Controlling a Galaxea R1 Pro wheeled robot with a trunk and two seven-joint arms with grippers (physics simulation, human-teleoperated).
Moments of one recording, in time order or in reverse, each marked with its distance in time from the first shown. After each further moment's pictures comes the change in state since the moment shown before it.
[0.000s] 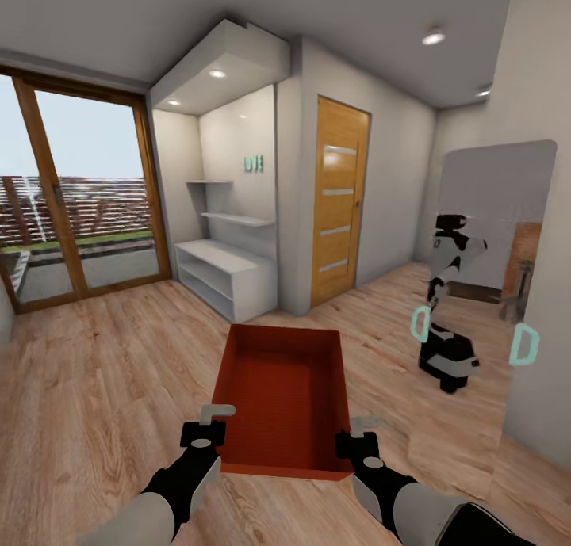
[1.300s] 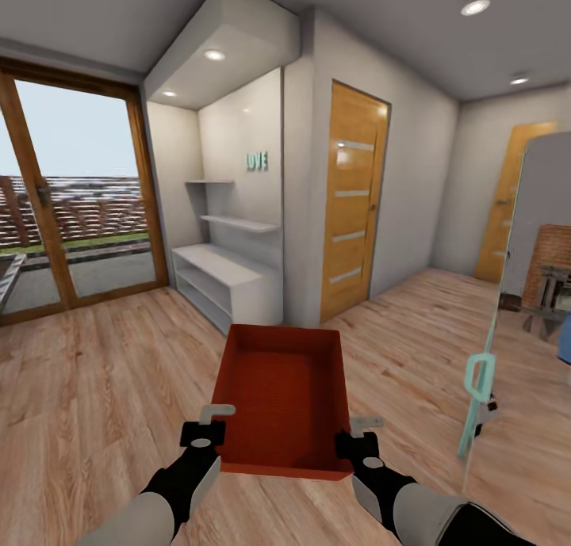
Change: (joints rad) left arm 0.000 0.001 -0.001 -0.001 -0.001 0.000 -0.001; right arm 0.000 0.001 0.002 0.000 -0.003 -0.003 -0.002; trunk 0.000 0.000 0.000
